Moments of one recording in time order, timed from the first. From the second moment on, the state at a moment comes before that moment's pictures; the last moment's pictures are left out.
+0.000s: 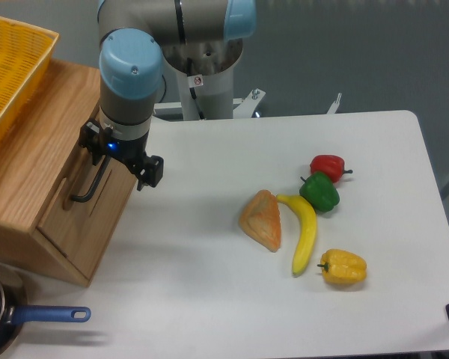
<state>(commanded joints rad) 2.19 -1.75 -1.55 -1.43 1.30 0.61</state>
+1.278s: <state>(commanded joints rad) 2.24 -1.76 -1.54 -1.42 1.35 0.63</state>
